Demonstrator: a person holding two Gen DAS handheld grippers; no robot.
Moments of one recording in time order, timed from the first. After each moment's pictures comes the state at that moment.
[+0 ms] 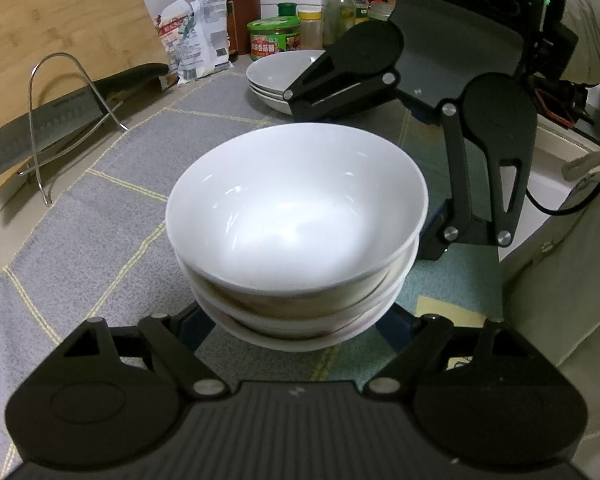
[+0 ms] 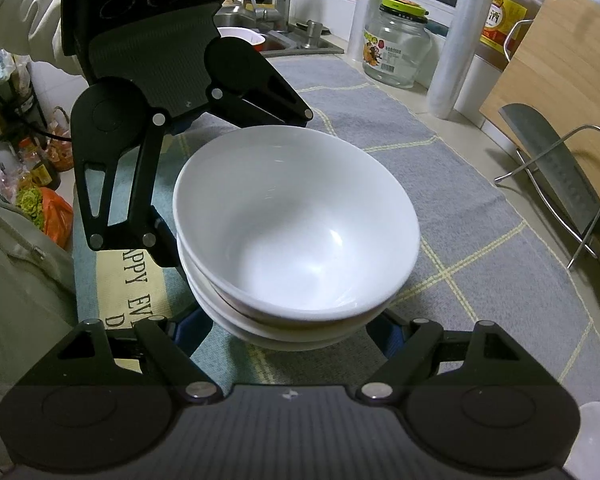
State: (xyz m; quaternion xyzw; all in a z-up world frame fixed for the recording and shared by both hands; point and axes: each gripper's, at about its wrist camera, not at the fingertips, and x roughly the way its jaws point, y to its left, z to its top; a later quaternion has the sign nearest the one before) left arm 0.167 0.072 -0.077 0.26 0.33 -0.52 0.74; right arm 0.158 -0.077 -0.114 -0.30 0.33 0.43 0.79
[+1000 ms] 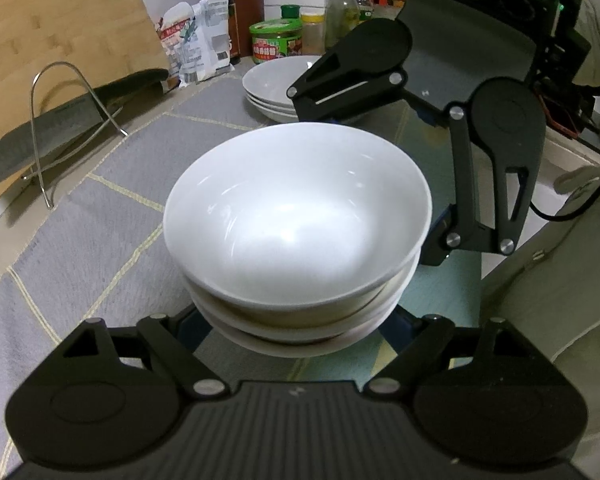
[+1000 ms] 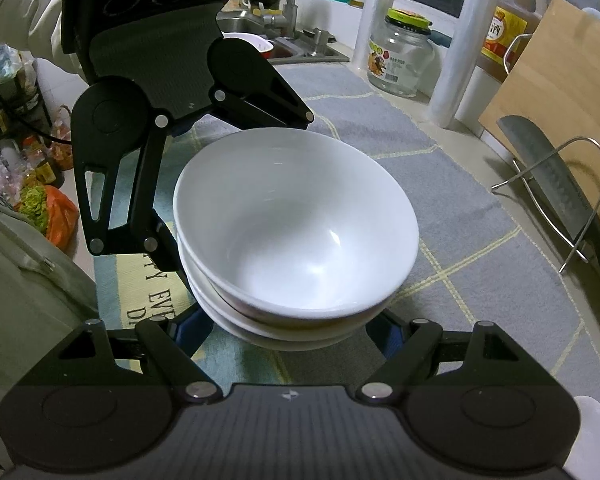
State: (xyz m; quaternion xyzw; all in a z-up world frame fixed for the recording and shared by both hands) left arm 0.158 0.059 -0.064 0.26 0.33 -0.51 0.75; right arm 0.143 -0.087 -0.099 -0.31 0.32 0.44 0.78
